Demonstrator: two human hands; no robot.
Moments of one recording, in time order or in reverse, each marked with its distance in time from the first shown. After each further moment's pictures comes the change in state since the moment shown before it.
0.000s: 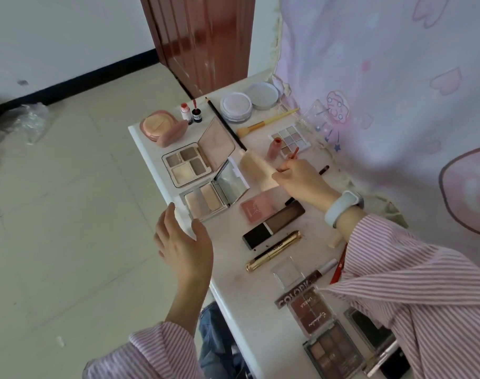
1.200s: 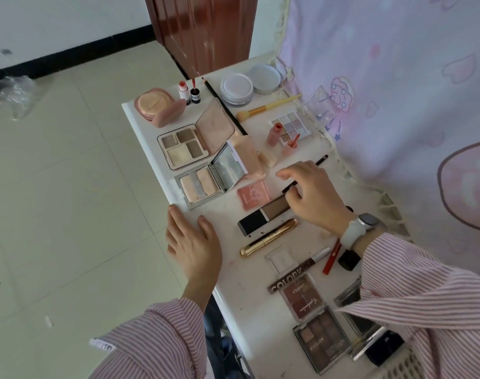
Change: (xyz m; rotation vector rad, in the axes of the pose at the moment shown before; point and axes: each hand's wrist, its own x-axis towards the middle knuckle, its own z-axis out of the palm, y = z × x) left_hand -0.021 -0.038 0.033 0.144 -0.109 -0.067; right_hand -0.046 0.028 0.005 -0.275 0.177 -0.425
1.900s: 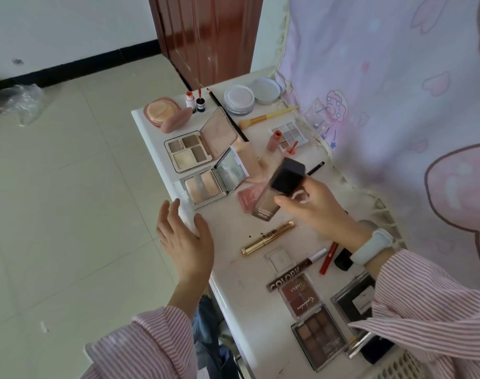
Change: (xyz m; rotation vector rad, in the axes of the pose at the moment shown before) left_hand 0.001 0.009 -0.031 -0.219 0.114 0.211; right_hand -0.020 -0.045 -0.033 0.590 -0.147 0.273
